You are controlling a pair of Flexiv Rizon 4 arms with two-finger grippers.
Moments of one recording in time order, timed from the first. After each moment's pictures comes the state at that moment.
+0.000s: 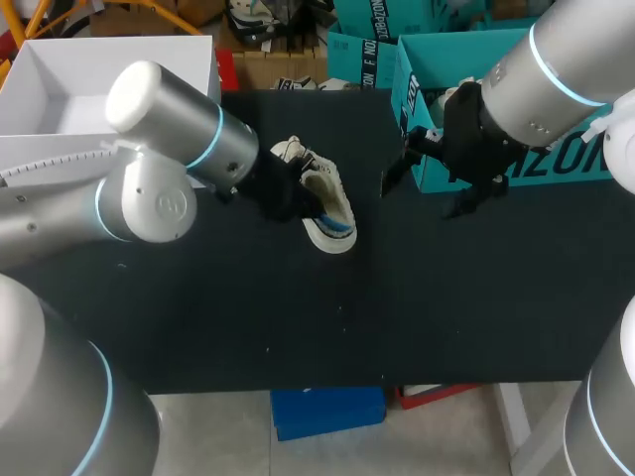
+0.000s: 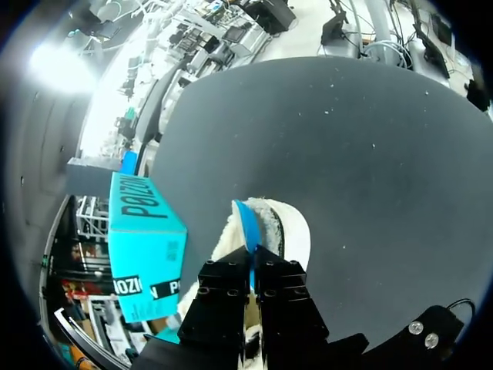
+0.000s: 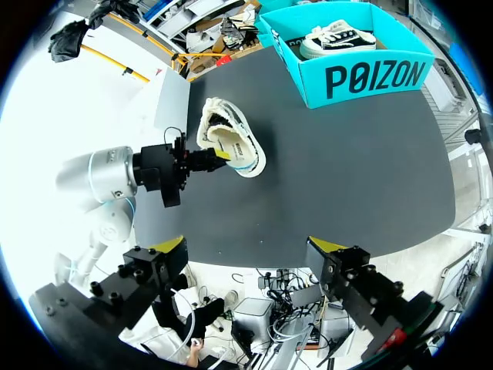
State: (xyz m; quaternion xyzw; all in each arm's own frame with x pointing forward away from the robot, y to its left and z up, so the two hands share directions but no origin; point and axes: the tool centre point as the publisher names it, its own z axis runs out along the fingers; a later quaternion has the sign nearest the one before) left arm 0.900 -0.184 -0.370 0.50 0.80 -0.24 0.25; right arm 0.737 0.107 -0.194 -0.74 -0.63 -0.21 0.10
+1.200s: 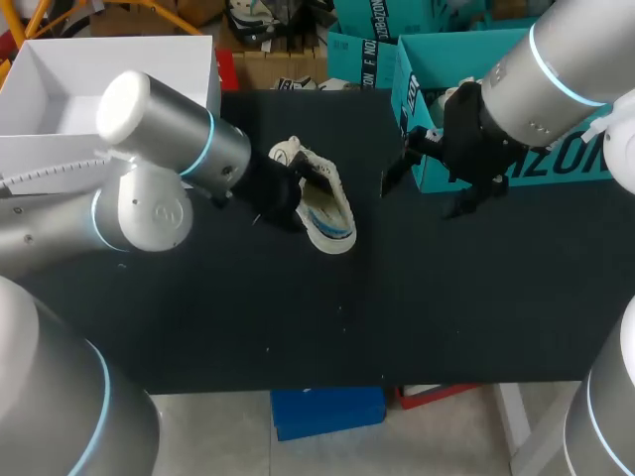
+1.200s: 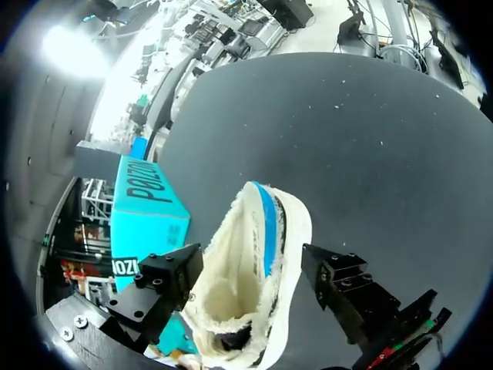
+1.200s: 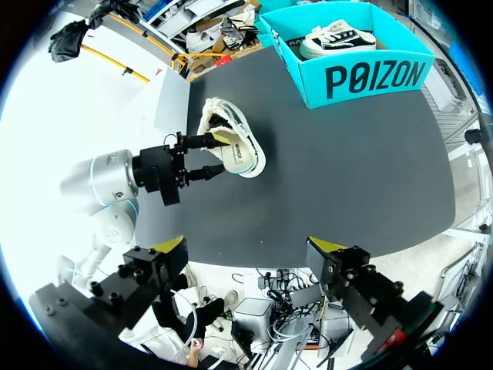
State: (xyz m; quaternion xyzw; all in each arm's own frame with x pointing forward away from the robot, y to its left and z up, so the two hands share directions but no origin) left arm 0.904 -0.178 -0.371 0.45 0.81 -0.25 0.26; right arm 0.737 0.107 -0.194 -0.74 -0.63 -0.21 0.10
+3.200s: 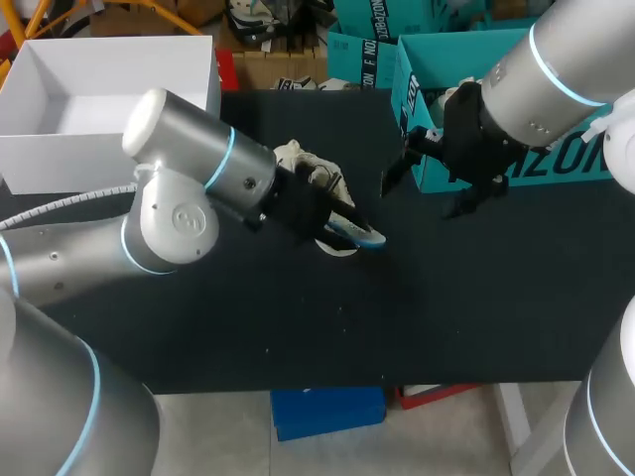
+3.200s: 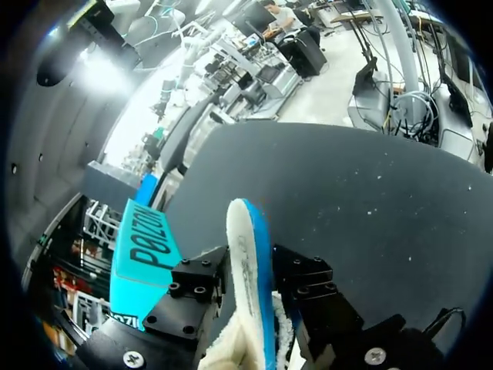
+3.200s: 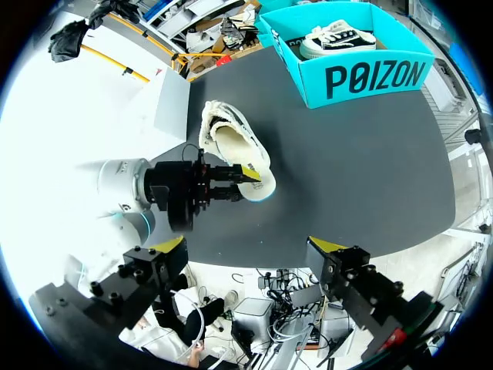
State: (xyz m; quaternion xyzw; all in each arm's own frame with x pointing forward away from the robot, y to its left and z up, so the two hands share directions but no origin) left arm 0.838 -0.248 -0.362 0.44 0.79 -0.38 0.21; right arm 0.737 0.107 -0.194 -0.74 -0.63 -0.21 0.10
